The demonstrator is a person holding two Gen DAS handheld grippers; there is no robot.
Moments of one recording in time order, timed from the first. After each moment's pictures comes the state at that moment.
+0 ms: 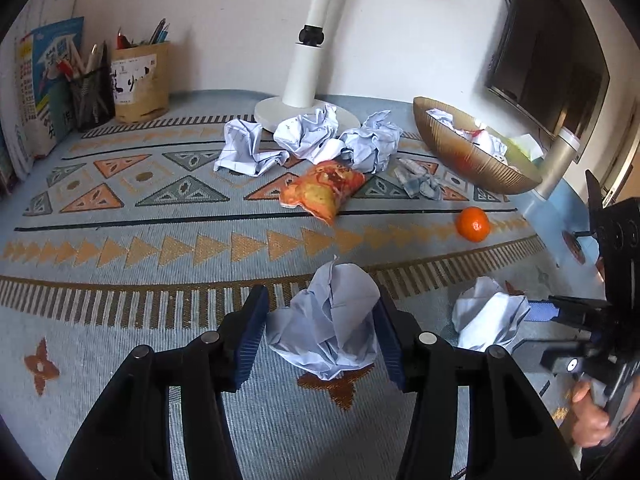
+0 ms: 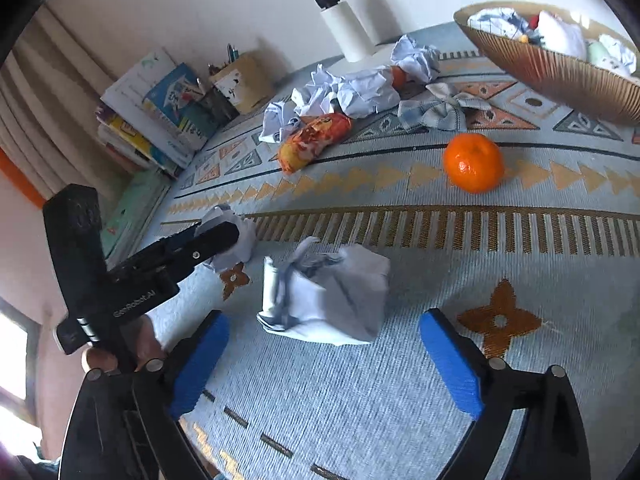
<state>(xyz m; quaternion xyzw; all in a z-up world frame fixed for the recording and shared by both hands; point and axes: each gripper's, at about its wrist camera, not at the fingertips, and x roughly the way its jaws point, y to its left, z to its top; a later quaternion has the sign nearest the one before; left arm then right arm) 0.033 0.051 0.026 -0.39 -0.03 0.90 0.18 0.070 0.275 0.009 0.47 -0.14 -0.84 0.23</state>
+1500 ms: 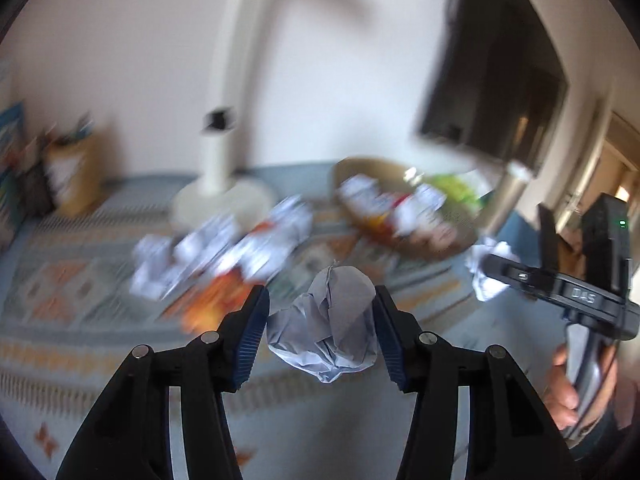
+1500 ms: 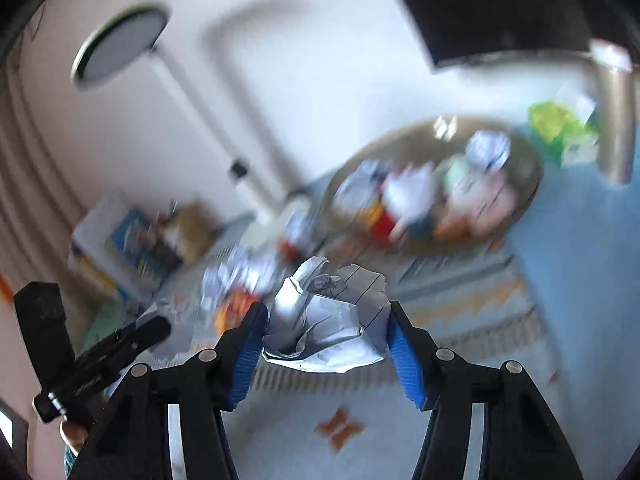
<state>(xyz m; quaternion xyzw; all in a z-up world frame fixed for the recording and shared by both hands) 0.003 0.141 0.118 -0.33 -0.03 0.91 0.27 0.065 0.406 0.107 0.32 -0.21 -0.92 0.08</state>
